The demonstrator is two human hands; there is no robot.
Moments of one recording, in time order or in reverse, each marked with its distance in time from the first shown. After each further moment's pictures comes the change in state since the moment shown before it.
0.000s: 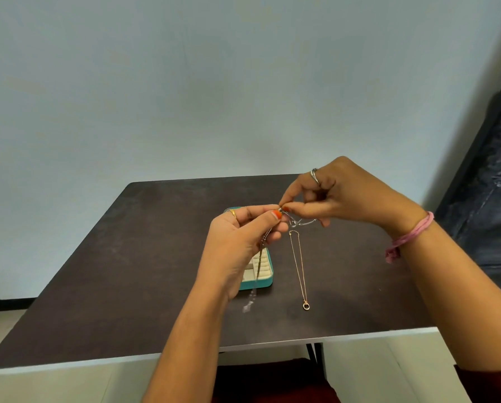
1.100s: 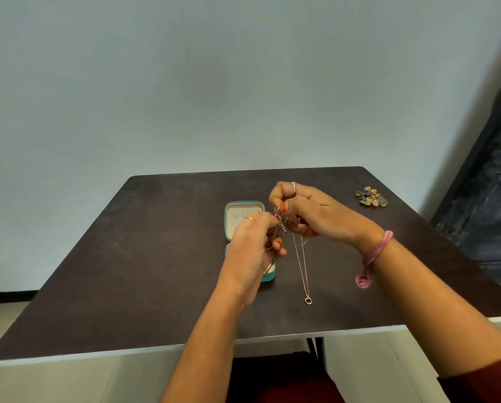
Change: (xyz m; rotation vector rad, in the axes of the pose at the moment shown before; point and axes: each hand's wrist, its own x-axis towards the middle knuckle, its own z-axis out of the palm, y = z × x) left_hand 0.005 -0.027 0.007 -0.058 -0.002 -0.051; right_hand 0.003 0.007 0.055 0.785 -0.096 0.341
